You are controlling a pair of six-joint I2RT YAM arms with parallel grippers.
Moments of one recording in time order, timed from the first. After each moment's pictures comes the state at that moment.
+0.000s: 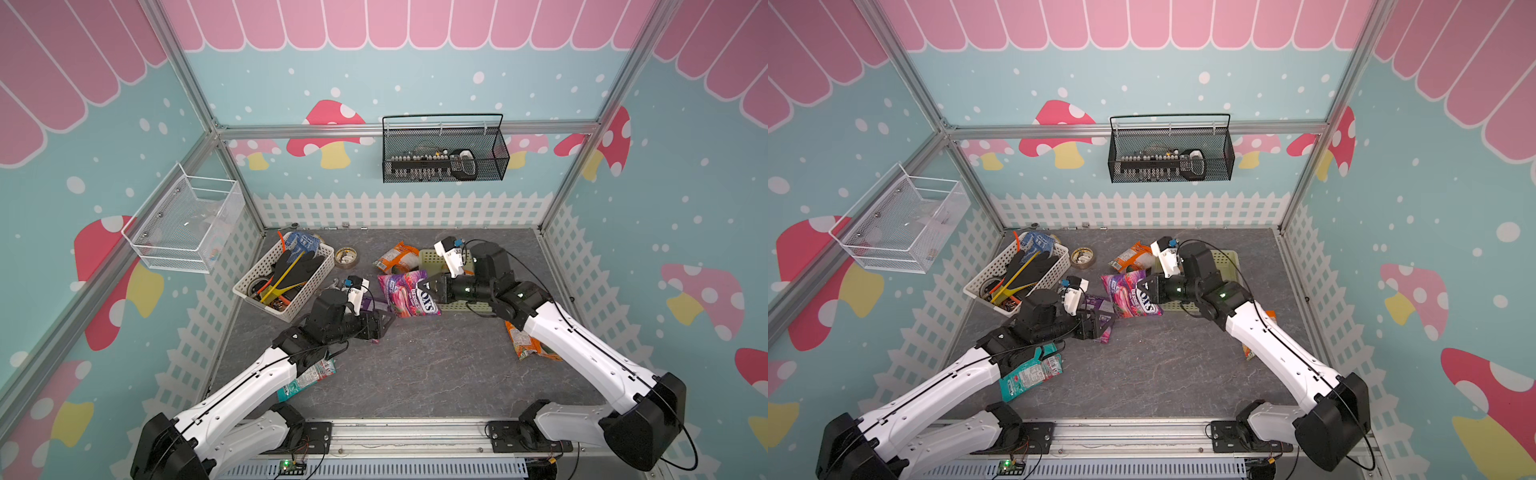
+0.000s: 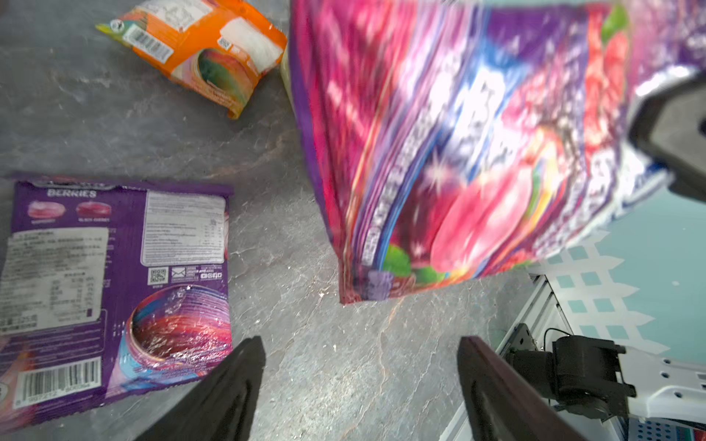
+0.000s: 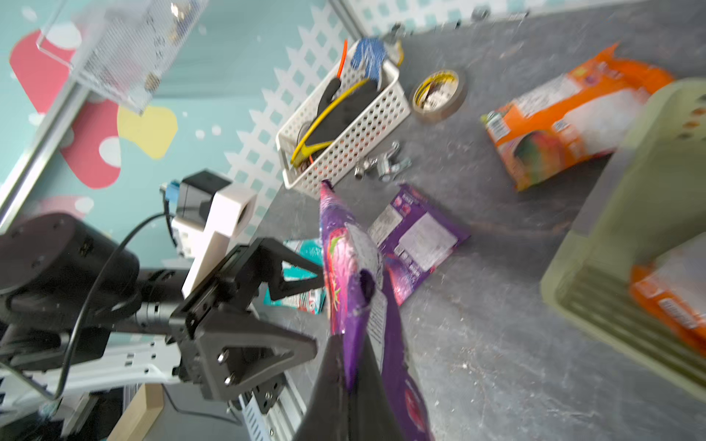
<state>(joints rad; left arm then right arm) -0.60 1.00 0.72 -0.26 0.26 -0.49 0.53 1.29 1.21 -0.45 -0.47 0.44</state>
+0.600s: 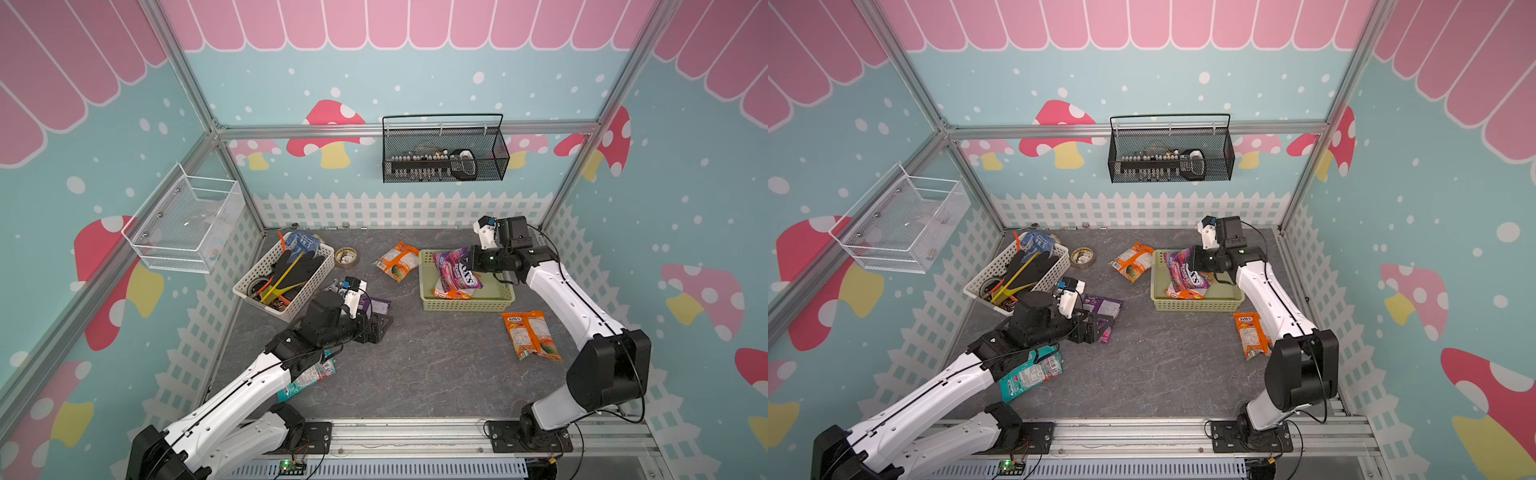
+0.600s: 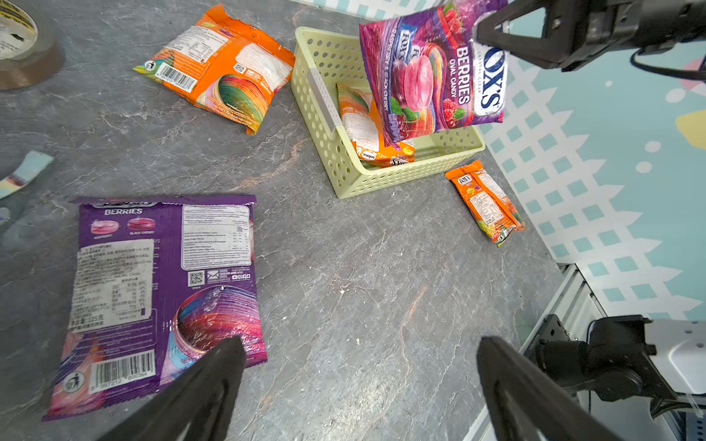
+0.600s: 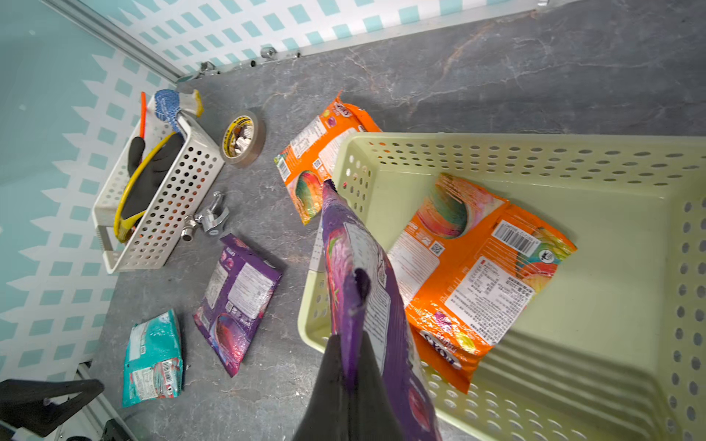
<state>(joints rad) -0.60 0.95 0.71 -0.31 0.23 -0.42 0.18 1.58 1.40 -0.64 -0.38 0.25</state>
